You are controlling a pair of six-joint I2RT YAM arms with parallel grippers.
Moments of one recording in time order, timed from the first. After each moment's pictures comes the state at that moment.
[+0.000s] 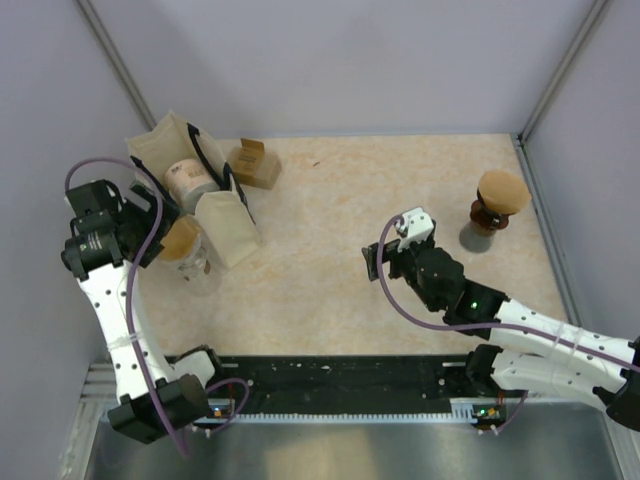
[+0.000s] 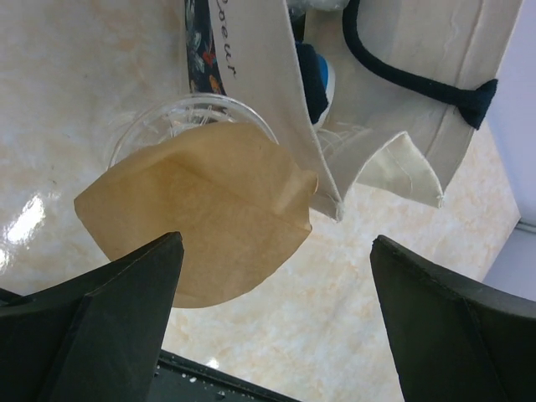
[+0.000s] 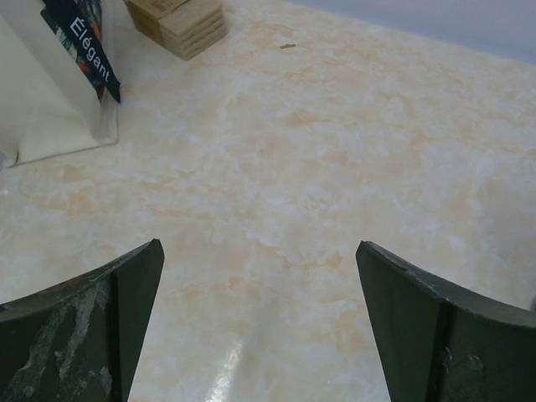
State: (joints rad) left arm 0.45 1.06 1.38 -1.11 0.27 -0.61; right arm 1.00 0.88 0.64 0.03 0.54 0.13
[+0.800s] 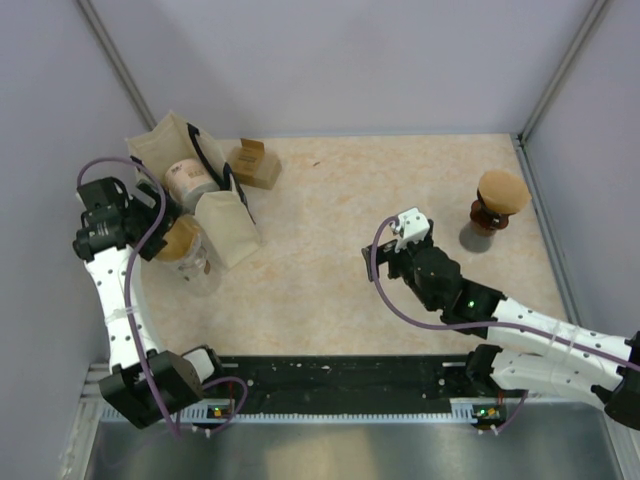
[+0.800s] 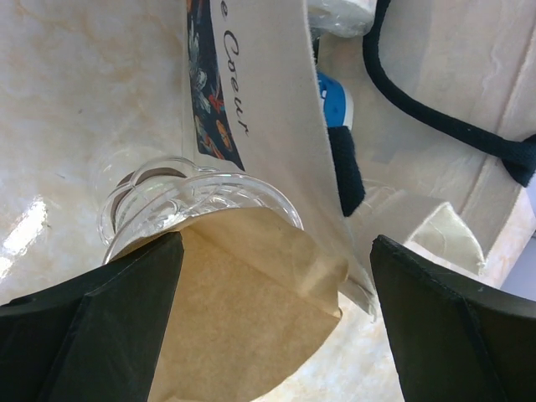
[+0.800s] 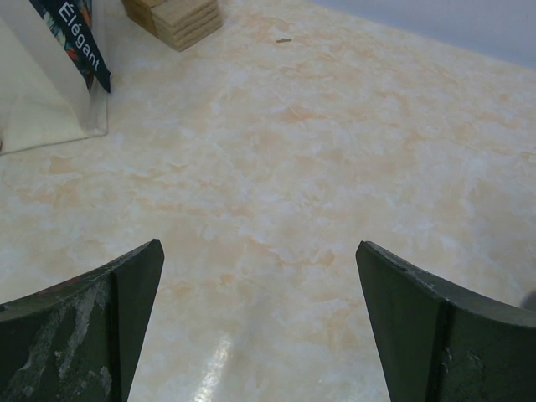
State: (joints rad) left arm 0.45 1.14 1.27 -0.92 0.27 -0.59; right arm 0.99 0.90 0.64 0.04 0.54 0.10
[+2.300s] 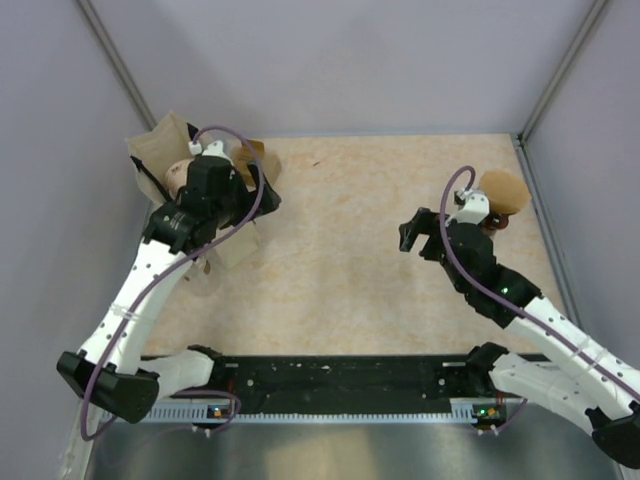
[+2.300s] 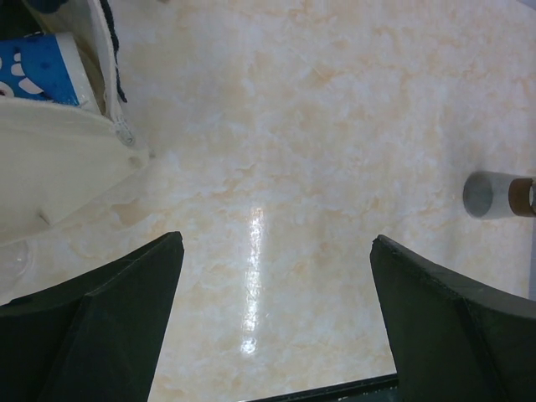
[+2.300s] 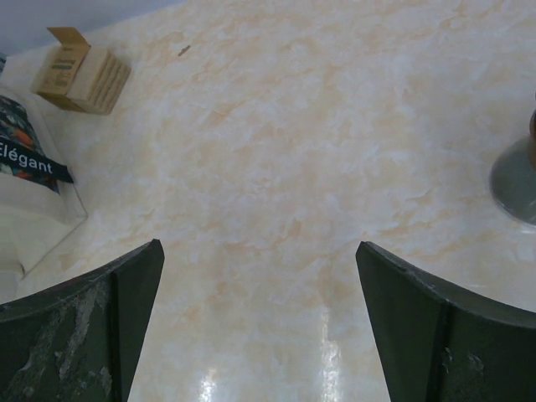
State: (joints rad) left arm -0.37 1.18 1.35 -0.79 -0.07 -0.62; right arm 0.70 0.82 0.77 -0.33 0.50 0.54
